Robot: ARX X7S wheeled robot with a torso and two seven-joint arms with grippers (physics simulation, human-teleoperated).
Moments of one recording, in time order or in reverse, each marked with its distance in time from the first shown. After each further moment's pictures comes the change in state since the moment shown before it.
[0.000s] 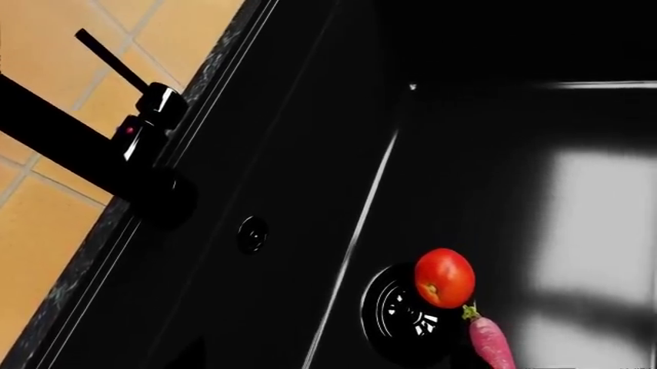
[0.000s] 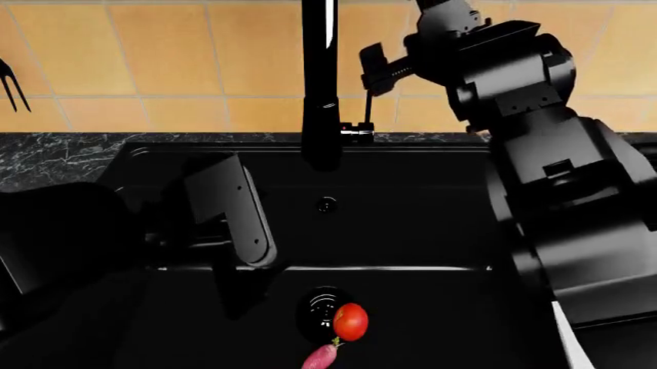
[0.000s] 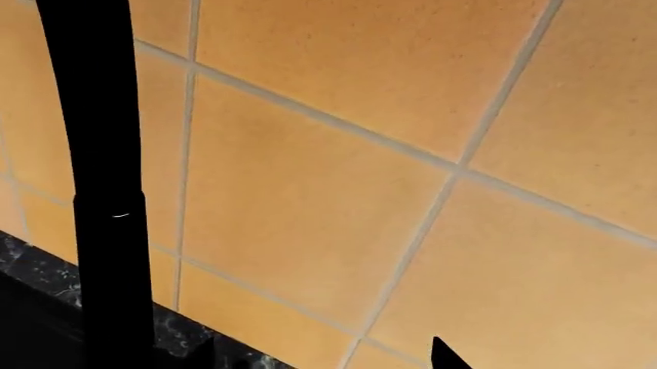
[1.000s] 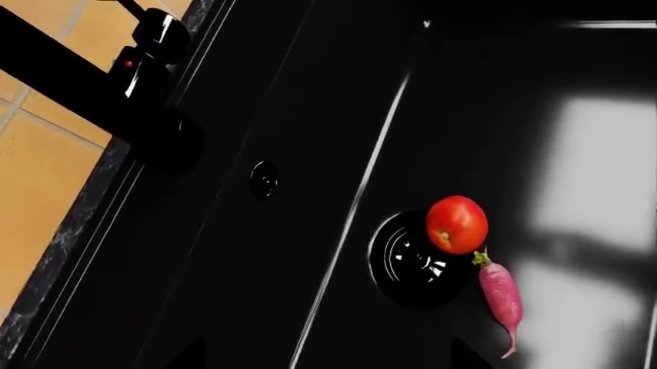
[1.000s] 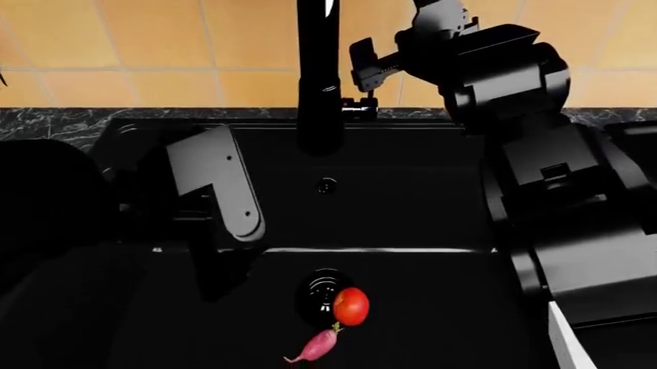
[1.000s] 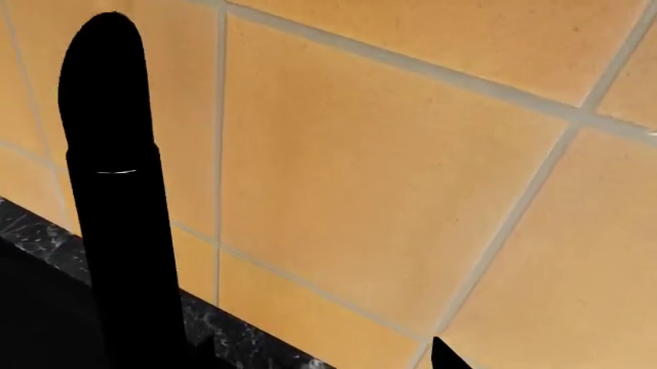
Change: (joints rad) left arm -0.196 0.013 0.011 0.017 -0.052 -0.222 0.036; right arm -0.016 -0.009 0.092 0.008 -0.037 -0.079 -0.067
